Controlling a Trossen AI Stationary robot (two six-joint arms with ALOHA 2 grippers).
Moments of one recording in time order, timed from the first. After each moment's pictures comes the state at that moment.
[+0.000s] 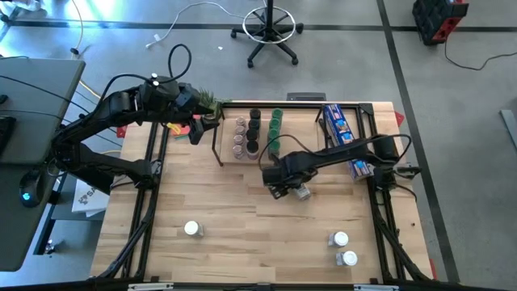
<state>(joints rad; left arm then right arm) 0.32 1.13 1.47 -0.92 -0.01 -0.18 0.09 1.96 1.50 -1.14 0.05 1.10</state>
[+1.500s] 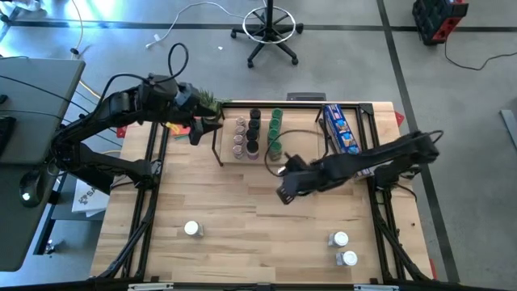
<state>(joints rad) 0.31 1.13 1.47 -0.86 0.07 -0.23 0.25 1.63 1.36 -0.92 0.30 1.07</state>
